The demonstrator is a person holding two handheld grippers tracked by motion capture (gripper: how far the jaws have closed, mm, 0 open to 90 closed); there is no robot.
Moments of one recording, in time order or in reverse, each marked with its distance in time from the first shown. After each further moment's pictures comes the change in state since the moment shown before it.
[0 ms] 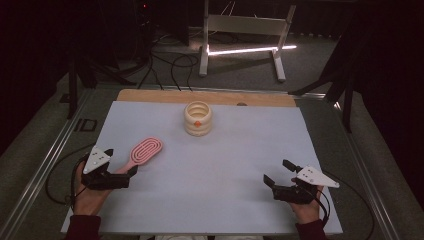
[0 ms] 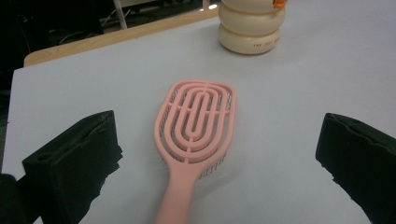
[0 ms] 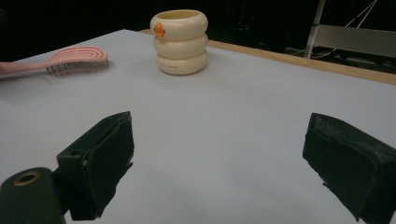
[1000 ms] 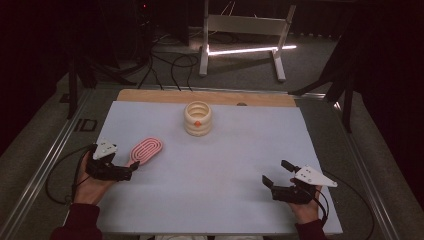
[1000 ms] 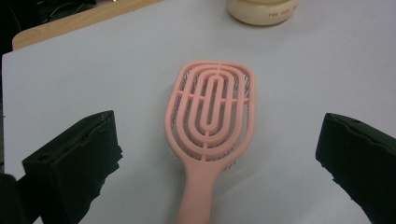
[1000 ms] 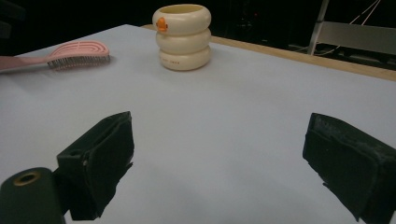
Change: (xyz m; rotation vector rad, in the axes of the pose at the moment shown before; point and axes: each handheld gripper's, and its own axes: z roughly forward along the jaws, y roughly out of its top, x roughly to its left) left arm 0.010 0.013 0.022 0.145 -0.003 0.040; right arm 0.001 -0.001 0.003 0.014 0.010 -0.007
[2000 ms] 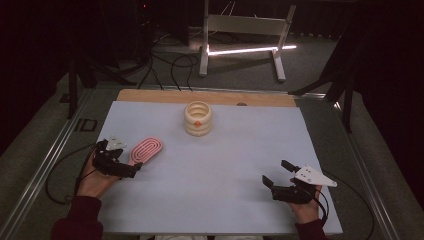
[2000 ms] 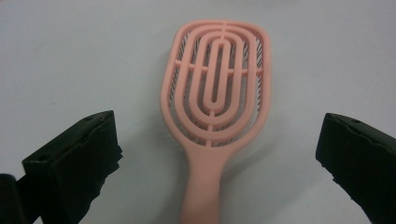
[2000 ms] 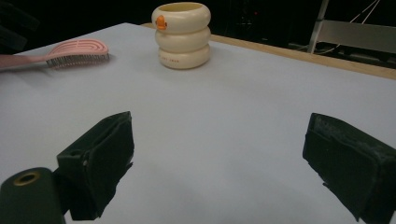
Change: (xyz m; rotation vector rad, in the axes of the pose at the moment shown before) left arm 0.005 0.007 0.022 0.170 -0.021 0.016; right arm -0.001 0.000 0.000 0.006 0.000 0.001
